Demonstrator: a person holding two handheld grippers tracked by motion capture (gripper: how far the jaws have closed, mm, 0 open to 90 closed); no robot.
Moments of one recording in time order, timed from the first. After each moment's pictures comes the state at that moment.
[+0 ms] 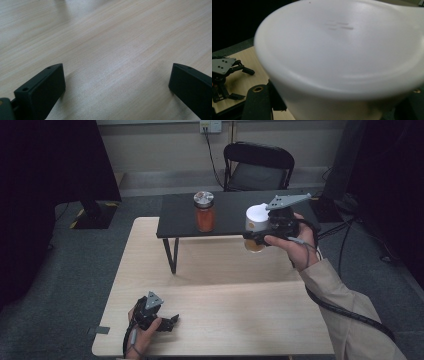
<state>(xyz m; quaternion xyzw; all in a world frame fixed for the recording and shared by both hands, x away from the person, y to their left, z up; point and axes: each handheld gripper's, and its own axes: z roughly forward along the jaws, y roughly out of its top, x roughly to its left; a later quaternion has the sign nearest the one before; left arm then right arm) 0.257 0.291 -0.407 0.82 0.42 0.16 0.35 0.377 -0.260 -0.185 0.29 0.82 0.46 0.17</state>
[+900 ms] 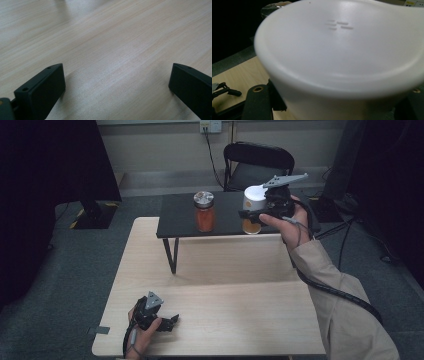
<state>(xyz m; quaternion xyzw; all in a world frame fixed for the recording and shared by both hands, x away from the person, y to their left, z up) 0.257 0.291 -0.407 0.82 0.42 0.16 0.35 0.406 -0.248 -0.169 0.32 0.80 0.48 0.19</state>
